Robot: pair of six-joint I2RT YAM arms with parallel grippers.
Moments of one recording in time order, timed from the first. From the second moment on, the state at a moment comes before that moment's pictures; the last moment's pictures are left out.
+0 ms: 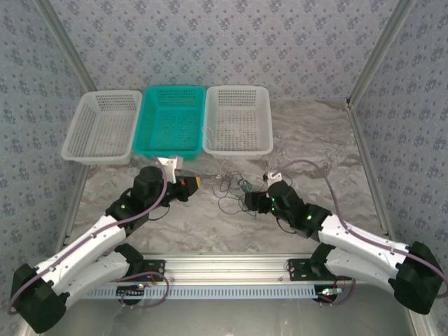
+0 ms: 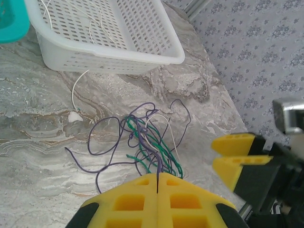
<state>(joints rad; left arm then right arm) -0.66 0.83 0.57 -0.13 0.21 -0.66 0.82 0.92 0.50 -0.19 0.17 0.61</state>
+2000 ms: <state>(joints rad) -0.66 0.62 0.48 -0.21 0.12 -0.62 0.56 1.08 1.29 -0.31 -0.08 0.48</state>
